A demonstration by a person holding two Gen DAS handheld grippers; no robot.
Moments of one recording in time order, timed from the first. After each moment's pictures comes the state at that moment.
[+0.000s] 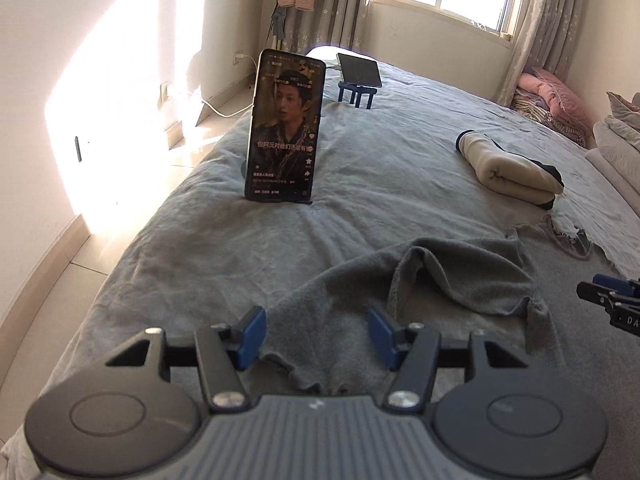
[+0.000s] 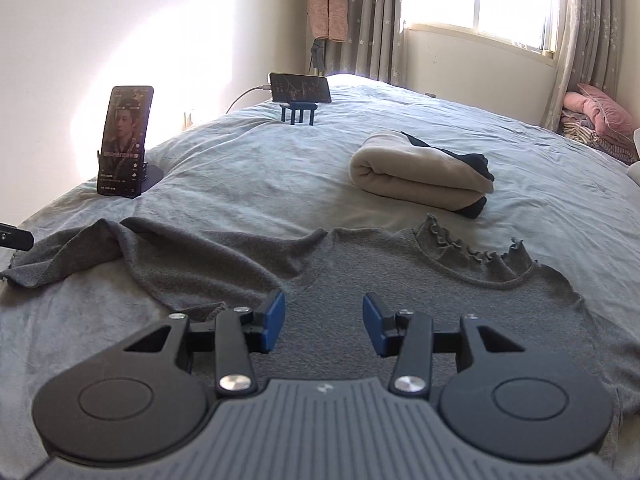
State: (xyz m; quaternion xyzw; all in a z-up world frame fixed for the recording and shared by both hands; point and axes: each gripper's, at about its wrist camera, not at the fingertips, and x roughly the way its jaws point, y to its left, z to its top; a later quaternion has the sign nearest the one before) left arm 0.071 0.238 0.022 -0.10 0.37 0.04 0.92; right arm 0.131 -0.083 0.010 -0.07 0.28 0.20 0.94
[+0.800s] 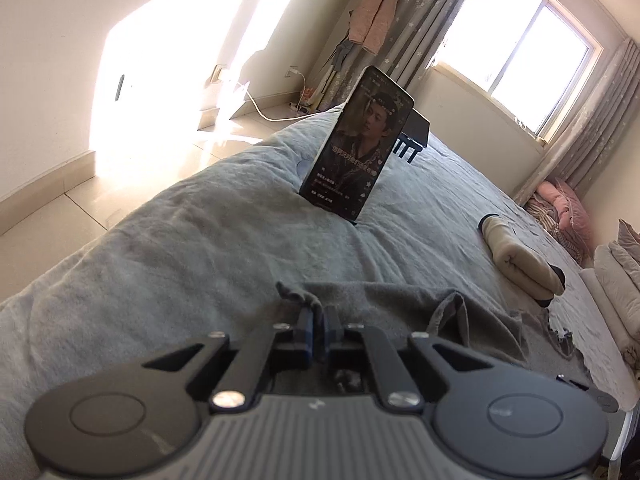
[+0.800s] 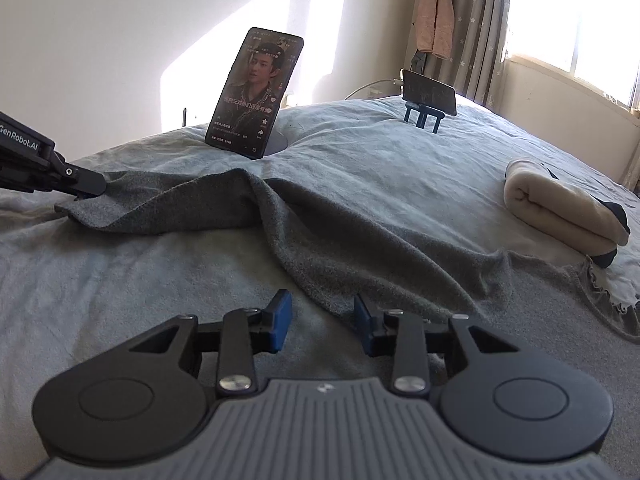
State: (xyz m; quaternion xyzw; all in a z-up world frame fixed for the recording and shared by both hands) left arm 0.063 0.282 -0.013 -0.25 0.28 0.07 0.92; right arm 0.124 0.018 -0.033 -0.15 0.26 0.30 0.91
